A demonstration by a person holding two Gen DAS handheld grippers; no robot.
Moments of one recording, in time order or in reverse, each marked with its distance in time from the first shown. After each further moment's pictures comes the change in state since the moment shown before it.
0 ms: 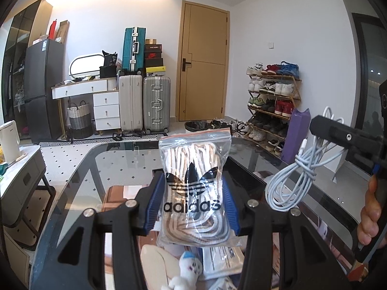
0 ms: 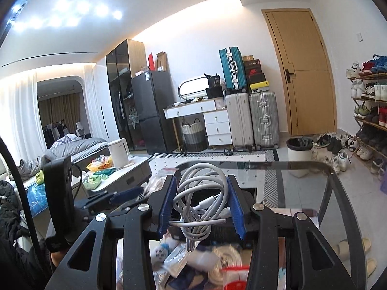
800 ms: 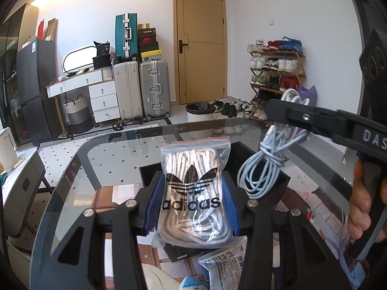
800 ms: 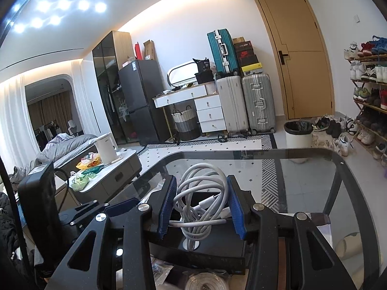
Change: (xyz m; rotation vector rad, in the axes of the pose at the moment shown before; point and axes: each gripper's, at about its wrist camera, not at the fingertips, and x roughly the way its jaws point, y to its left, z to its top) left arm 0.080 -0.016 0.005 0.077 0.126 0.028; right arm 0.127 -0.053 0.011 0.062 0.101 -0.028
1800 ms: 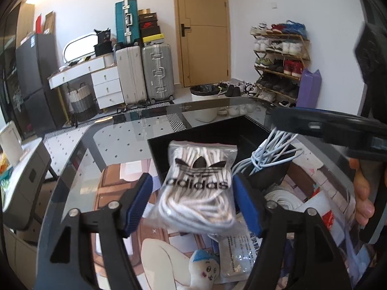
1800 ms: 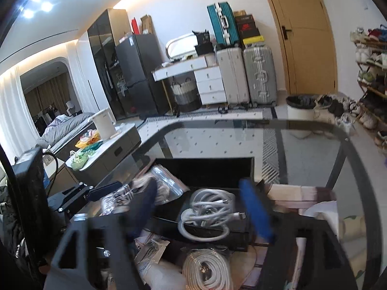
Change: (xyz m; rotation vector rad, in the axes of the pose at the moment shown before) left arm -0.008 0.009 -0.016 -0.014 0.106 0.024; right arm 0.029 0.001 -0.034 -0.001 0.157 -0.003
